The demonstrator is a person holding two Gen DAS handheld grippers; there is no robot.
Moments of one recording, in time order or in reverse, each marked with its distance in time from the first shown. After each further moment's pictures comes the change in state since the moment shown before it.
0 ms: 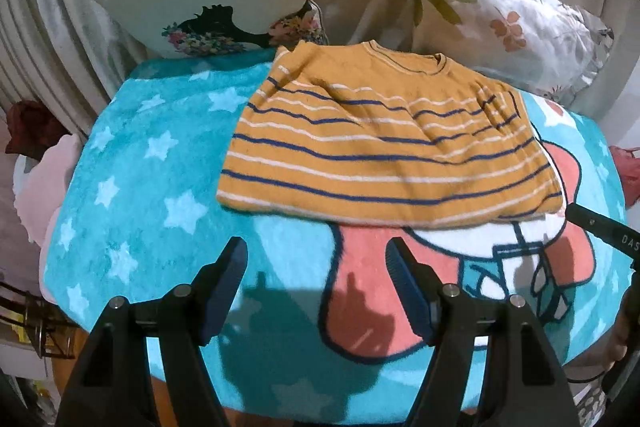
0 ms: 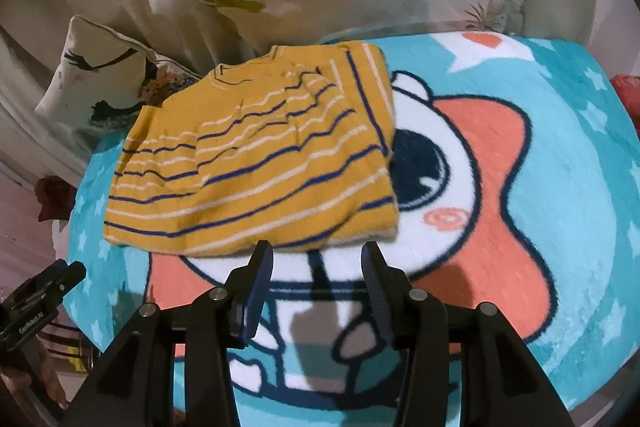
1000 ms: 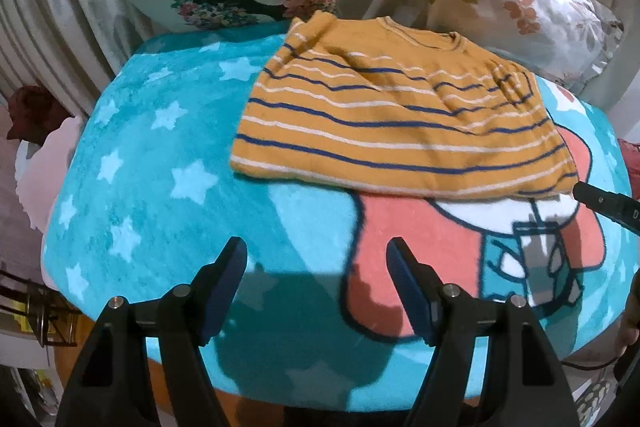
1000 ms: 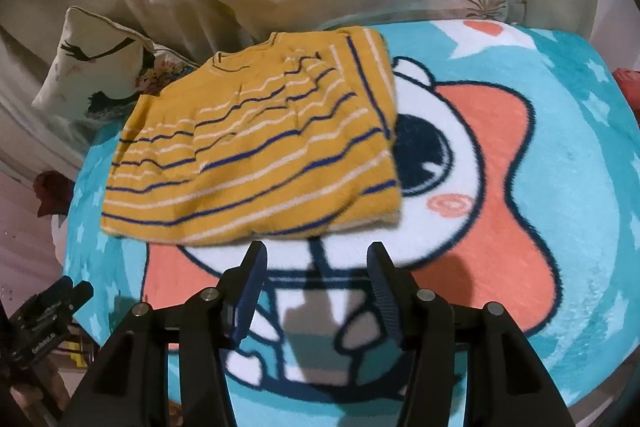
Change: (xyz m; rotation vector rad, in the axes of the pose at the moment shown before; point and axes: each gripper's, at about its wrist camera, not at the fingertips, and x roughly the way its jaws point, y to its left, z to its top) left arm 0.016 0.024 -0.015 -0.021 0.062 0.003; right arm 0.009 0.010 -0.002 0.001 0.039 -0.010
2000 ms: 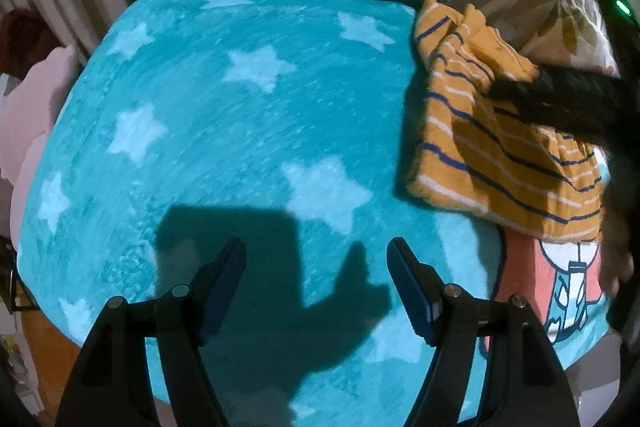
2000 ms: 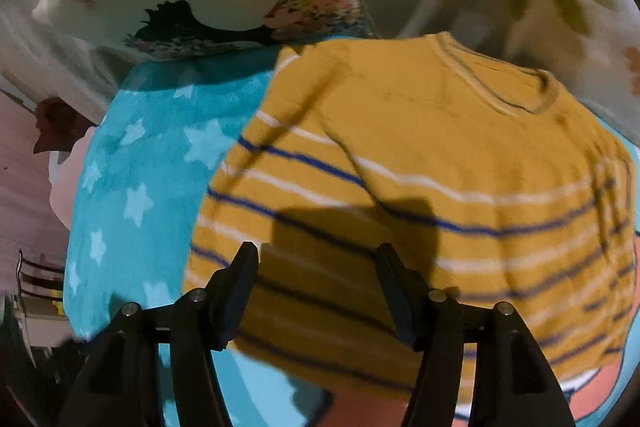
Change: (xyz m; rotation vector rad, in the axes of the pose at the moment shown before) left arm 0.076 0.160 0.024 -0.174 0.143 -0.113; right arm 0.151 0.274 0.085 -0.248 0.169 0.009
